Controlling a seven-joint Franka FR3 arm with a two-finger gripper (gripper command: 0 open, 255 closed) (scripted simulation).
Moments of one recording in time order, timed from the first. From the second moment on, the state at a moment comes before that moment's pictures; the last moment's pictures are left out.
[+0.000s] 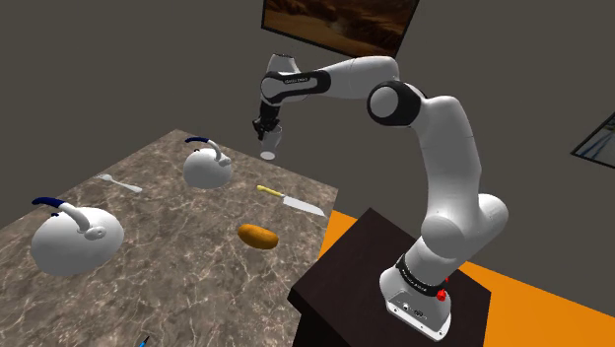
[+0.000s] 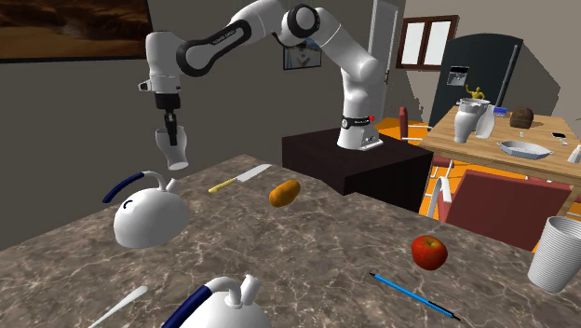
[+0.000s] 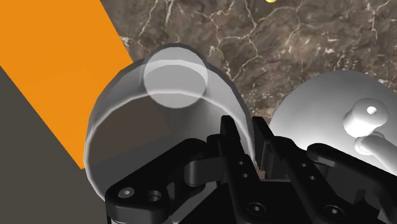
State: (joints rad) arm -0.32 0.84 0.29 -1.24 -0.15 2.11 -0.03
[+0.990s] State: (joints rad) arm -0.31 0.93 0.27 -1.26 -0.16 2.21 -0.03
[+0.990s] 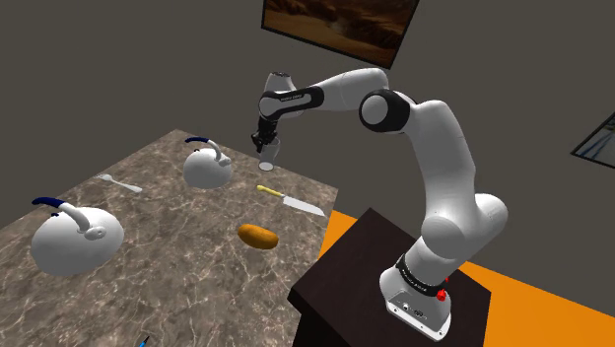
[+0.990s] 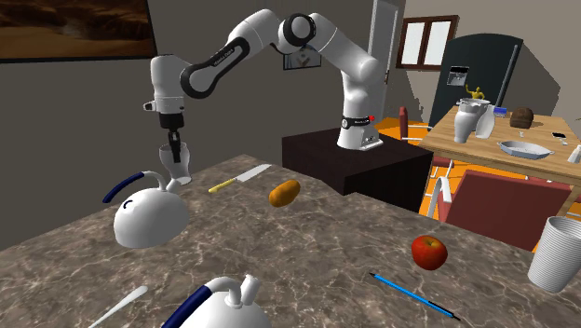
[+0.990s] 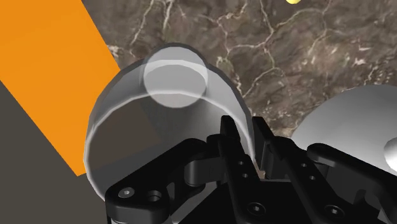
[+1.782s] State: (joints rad) arm -0.32 0.90 0.28 -1.26 -0.16 2.20 -0.03
